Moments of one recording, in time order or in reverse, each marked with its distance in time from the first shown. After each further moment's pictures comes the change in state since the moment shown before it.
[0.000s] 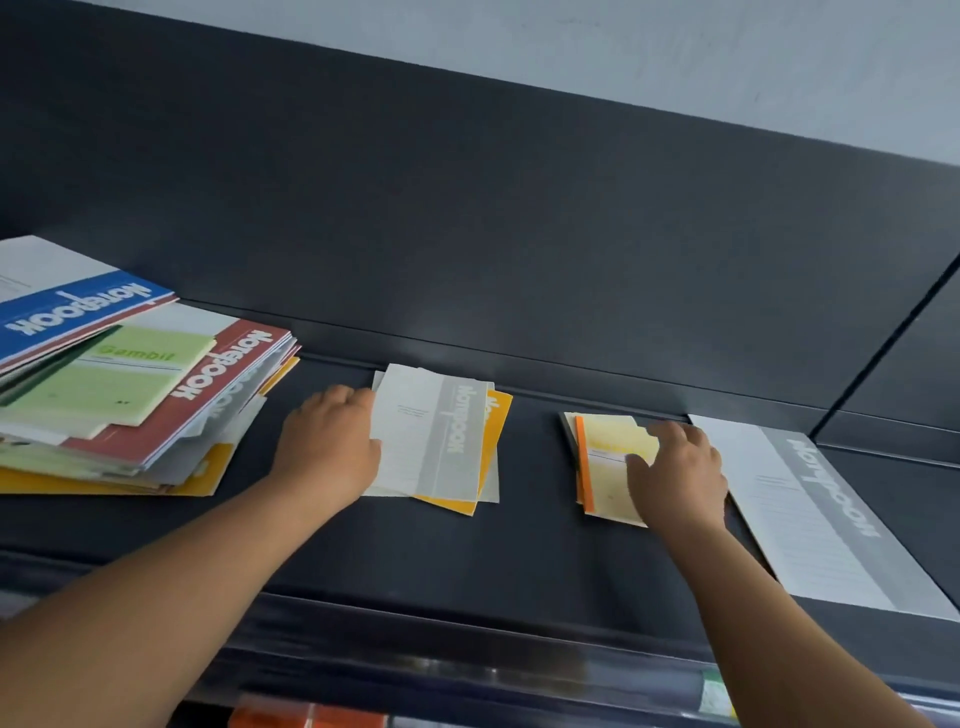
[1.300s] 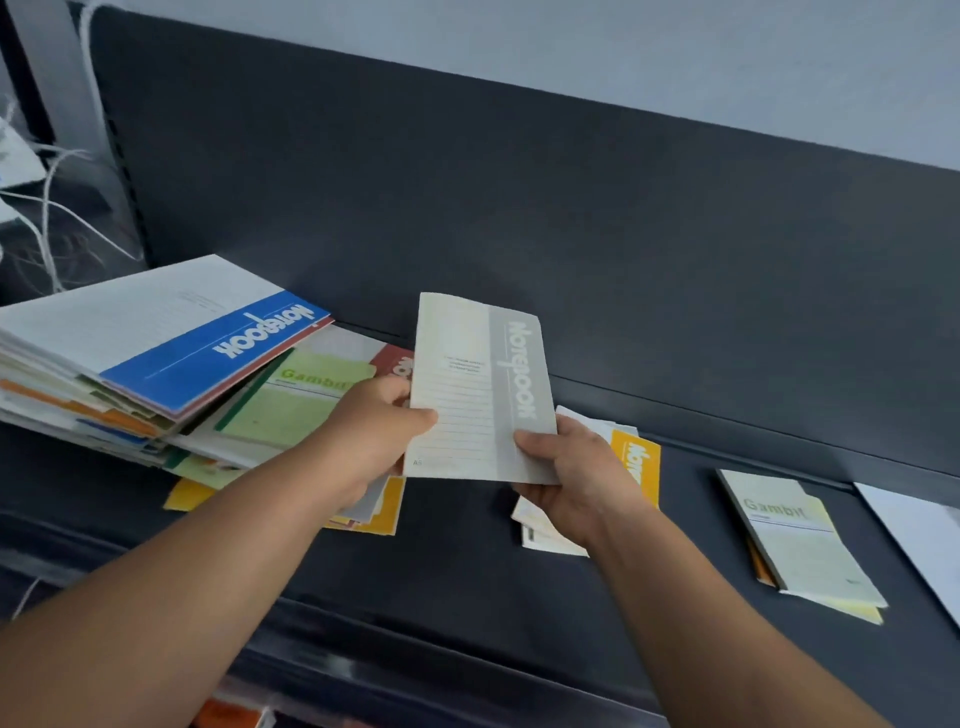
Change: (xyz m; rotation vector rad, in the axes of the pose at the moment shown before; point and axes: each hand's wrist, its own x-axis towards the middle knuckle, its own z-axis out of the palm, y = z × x) left_hand 0.013 -0.122 -0.070 -1.147 -0.171 -0.358; right_hand -0.068 -0.239 0.069 1.295 -0.794 0.248
